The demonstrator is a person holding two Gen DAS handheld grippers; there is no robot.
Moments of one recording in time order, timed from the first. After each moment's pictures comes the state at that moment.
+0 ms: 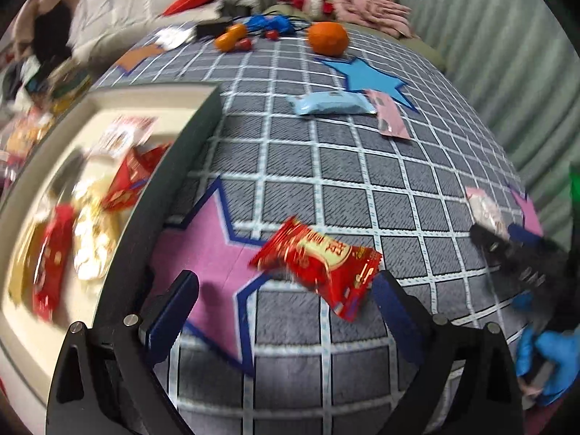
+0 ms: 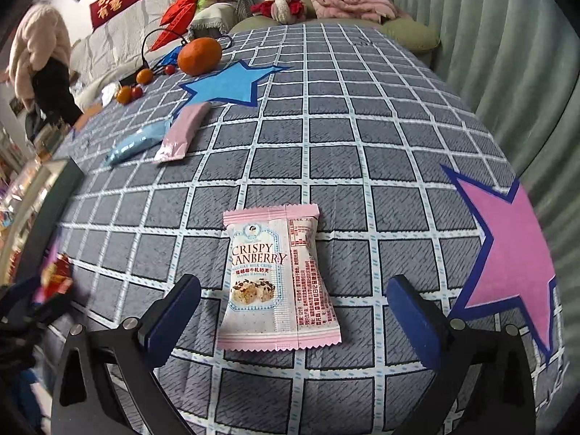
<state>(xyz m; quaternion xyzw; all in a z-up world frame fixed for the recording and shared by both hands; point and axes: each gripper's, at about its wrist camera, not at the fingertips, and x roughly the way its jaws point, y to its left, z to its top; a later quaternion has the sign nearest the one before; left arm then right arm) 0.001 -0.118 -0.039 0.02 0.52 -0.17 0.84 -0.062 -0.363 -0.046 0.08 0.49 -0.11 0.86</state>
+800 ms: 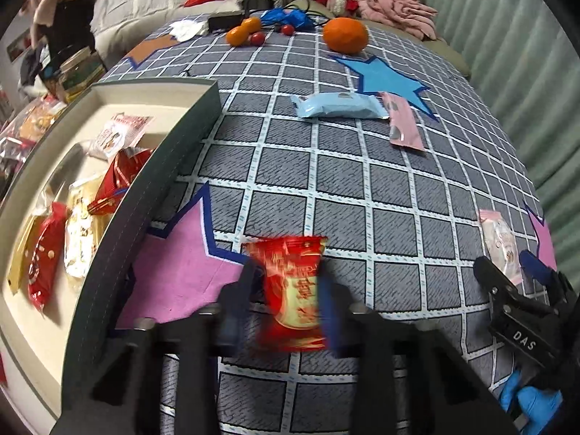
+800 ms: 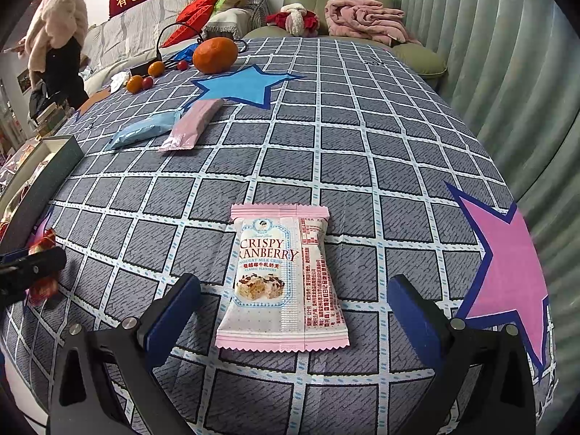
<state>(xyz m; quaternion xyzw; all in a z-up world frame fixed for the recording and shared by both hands) 0.014 -0.147 -0.045 0.03 0.52 -0.13 0.84 -0.066 -0.358 -0.041 0.05 0.47 -0.11 0.87</state>
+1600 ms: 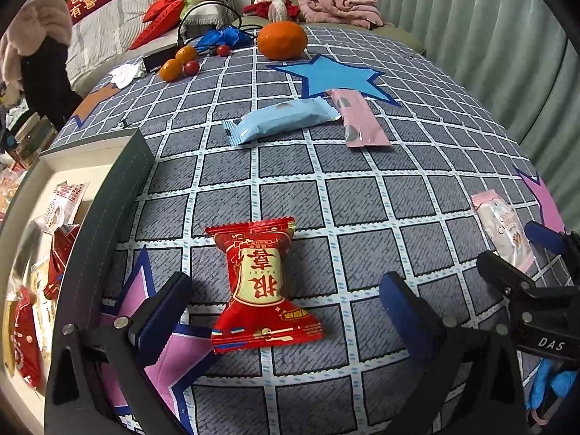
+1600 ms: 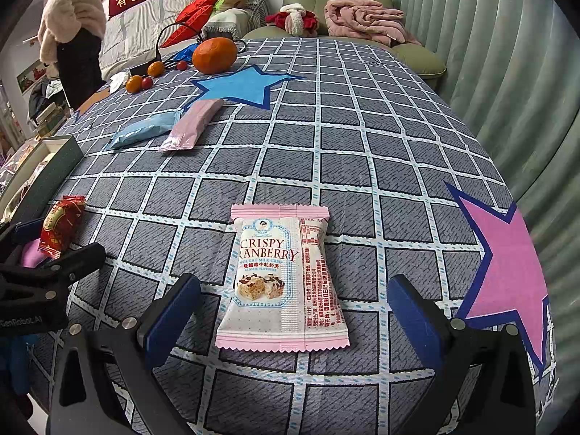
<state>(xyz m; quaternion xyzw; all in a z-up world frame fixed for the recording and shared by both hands) 0.025 -0.182 -0.060 0.11 0.47 -0.21 0.85 -0.066 -0.358 -0.041 0.05 0.47 -0.11 0.87</state>
